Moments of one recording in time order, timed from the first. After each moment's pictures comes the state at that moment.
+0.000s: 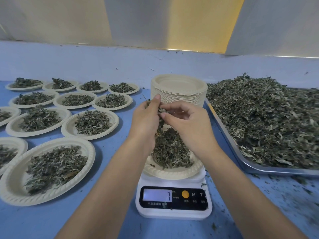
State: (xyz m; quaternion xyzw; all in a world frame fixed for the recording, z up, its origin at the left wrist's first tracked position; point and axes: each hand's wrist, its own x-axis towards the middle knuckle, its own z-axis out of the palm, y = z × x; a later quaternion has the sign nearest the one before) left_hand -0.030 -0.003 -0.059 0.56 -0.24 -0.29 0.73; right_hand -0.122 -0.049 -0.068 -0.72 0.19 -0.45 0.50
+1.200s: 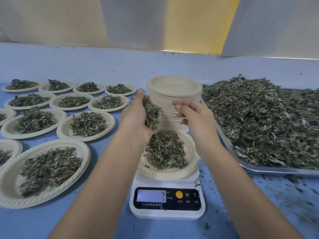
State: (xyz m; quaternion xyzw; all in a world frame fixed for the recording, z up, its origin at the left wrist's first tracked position) left_hand -0.023 -0.012 -0.043 0.43 -0.09 -0.39 0.81; right_hand -0.134 -0.066 -0.061 -0.65 0.28 -0.46 0.53
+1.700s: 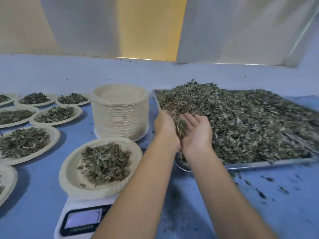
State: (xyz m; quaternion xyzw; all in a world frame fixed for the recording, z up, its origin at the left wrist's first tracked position) left_hand -0.168 -0.130 -0.052 0.44 -0.08 -0.51 0.74; right_hand -0.224 -0.118 -0.054 -0.22 0.31 -0.56 0.74
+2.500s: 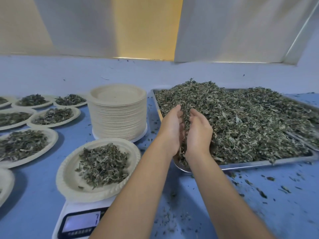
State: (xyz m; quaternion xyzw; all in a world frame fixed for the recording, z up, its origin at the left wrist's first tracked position) left_hand -0.177 -0.113 -0.048 0.45 -0.24 -0.58 0.63; right_hand -0.226 -0.136 -0.078 -0.39 0.41 -0.63 0.53
